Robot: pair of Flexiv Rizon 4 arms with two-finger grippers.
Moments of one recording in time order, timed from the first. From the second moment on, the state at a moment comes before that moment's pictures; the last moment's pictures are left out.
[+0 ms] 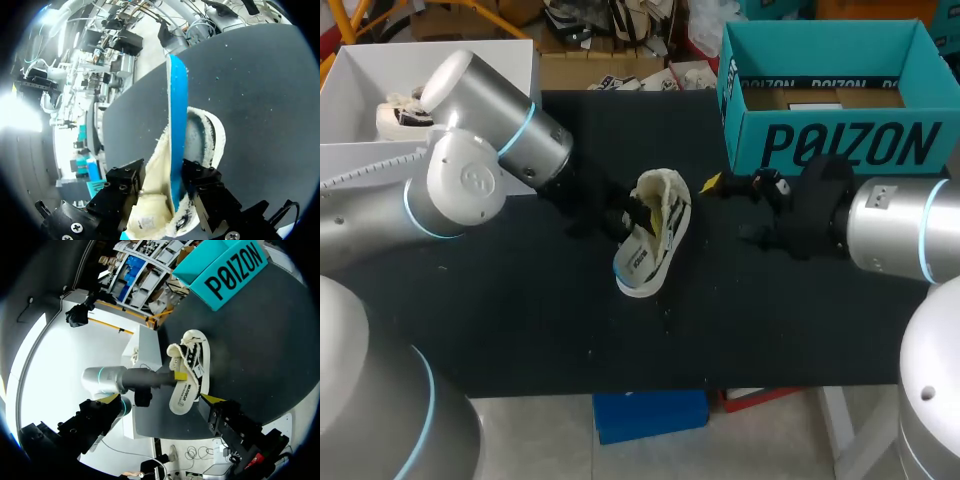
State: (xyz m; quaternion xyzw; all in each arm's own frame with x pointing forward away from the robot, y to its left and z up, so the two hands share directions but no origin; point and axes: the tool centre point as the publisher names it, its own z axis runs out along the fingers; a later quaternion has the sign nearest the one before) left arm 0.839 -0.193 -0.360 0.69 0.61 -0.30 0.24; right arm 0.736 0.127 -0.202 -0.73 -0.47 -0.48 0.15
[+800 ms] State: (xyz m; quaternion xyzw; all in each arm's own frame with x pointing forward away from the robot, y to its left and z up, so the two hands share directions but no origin) left arm 0.796 -0.167 -0.359 0.74 0.57 -0.31 0.20; right arm 0.736 0.127 -0.202 -0.73 -0.47 -0.48 0.15
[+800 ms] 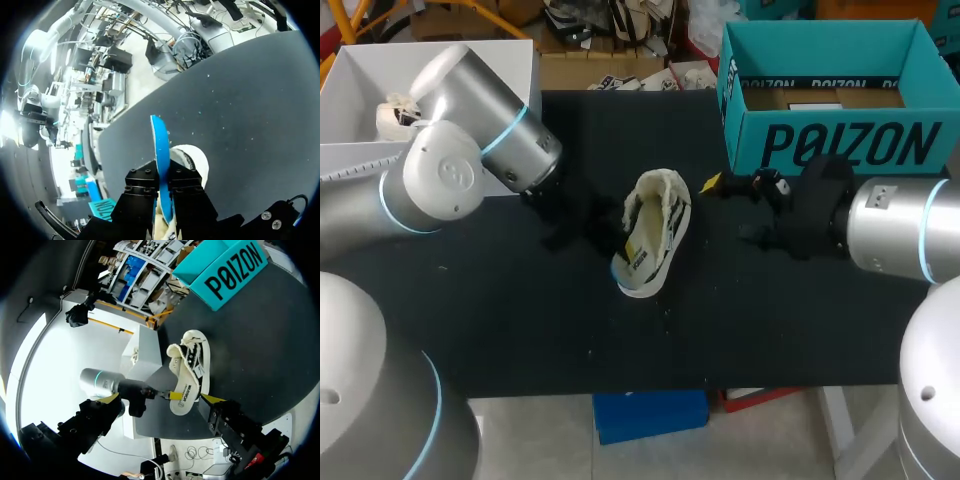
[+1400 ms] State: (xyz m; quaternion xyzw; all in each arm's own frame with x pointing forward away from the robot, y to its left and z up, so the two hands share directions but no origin) left arm 0.812 -0.173 -0.363 0.72 0.59 -0.30 0.22; right arm 0.736 0.127 -0.202 -0.73 -0.47 -0.48 0.15
